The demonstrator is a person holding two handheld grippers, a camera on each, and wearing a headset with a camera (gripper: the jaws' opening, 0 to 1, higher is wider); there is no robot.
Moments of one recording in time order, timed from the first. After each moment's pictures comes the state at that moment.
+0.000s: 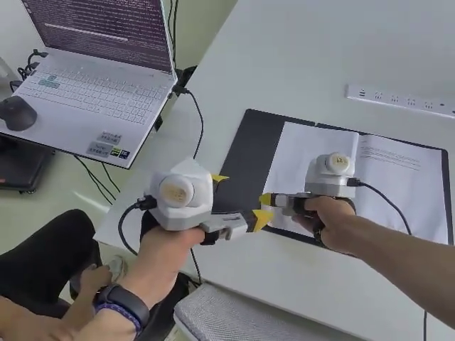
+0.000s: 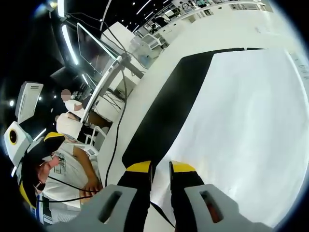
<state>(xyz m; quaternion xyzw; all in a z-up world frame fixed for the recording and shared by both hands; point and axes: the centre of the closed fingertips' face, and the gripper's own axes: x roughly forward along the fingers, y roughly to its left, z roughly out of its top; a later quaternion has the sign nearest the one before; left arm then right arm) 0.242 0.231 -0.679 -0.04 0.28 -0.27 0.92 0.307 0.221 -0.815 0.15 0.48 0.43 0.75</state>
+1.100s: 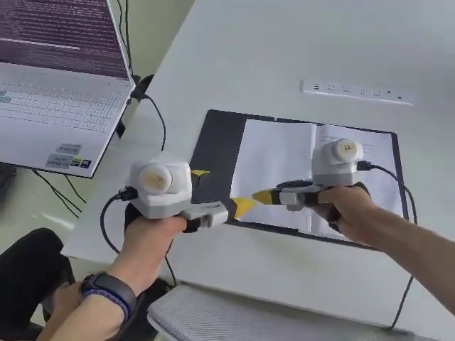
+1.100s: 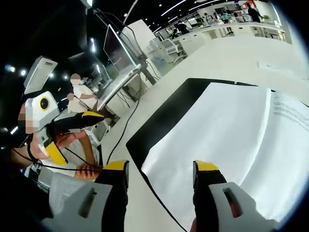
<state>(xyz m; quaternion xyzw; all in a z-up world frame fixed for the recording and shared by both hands) 0.258 0.204 -0.683 -0.05 0.28 -0.29 0.91 0.288 0.142 -0.752 0.08 0.41 0.49 0.76</state>
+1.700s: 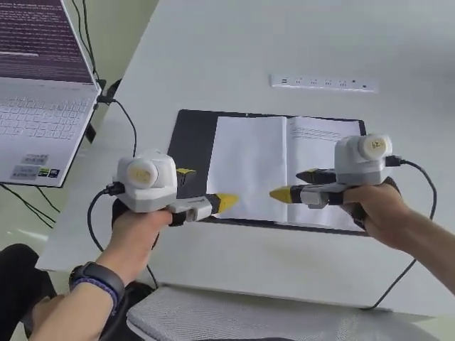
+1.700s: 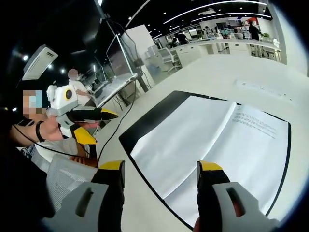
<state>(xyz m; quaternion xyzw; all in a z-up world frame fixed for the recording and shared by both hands) 0.270 0.188 -0.702 -0.04 0.30 -0.31 0.90 0.281 0.064 -0.718 0.03 0.37 0.46 0.81</state>
